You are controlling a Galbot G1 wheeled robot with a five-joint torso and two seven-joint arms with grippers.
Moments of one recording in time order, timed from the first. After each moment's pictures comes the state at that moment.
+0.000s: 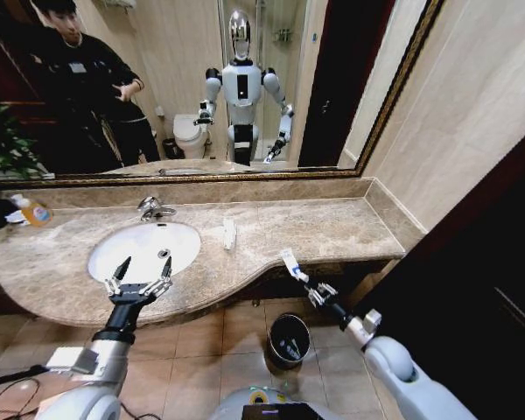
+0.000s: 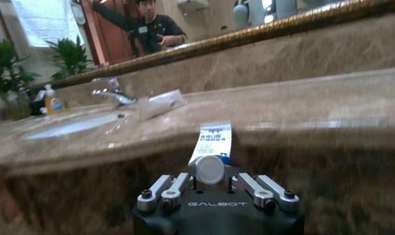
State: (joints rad) left arm 1.84 -1.36 -0.82 -2.47 -0.37 0.04 0.05; right arm -1.55 0.99 0.41 1.78 0.58 0.23 -0.39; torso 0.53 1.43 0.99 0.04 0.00
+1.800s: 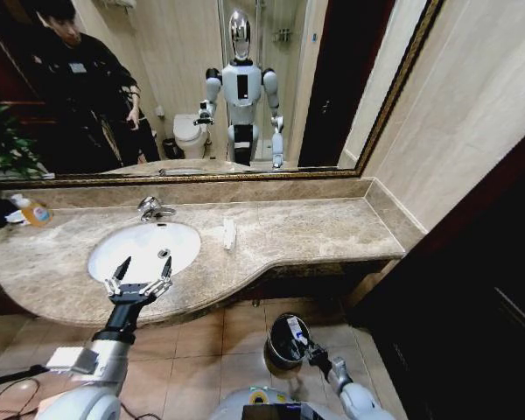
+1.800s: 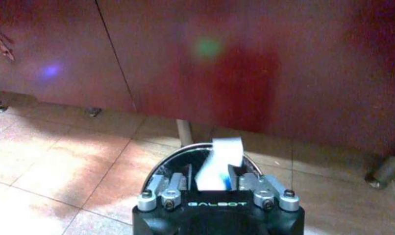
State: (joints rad) left arm 1.84 -1.36 -0.82 -2.47 -0.37 0.04 0.05; right arm -1.27 1.27 0.28 0.94 0.22 0.31 -0.25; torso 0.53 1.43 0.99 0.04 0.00
